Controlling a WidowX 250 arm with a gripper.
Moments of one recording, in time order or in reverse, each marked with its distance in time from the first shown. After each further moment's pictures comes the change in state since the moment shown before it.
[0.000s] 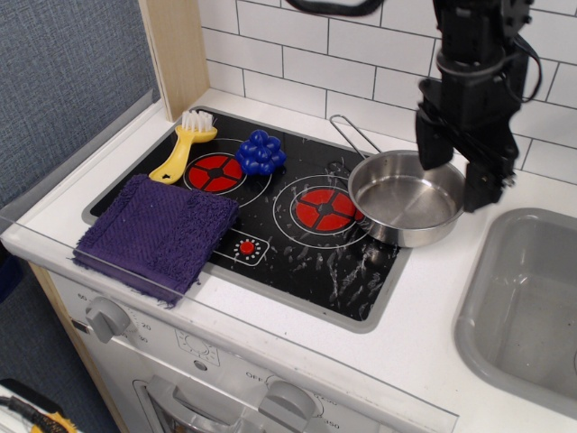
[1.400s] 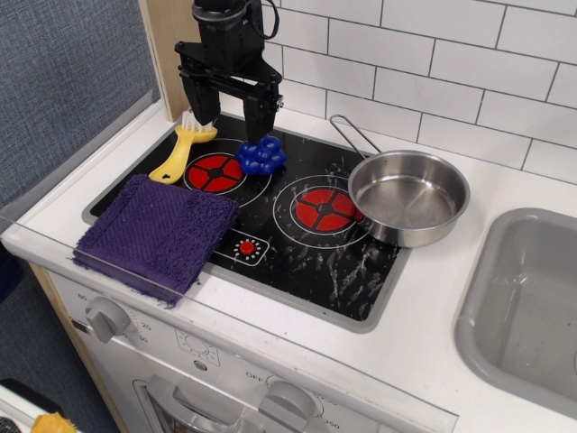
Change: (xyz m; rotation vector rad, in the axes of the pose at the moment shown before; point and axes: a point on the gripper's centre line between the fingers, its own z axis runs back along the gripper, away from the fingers) arm -0.135 0.152 0.032 0.147 0.107 0.602
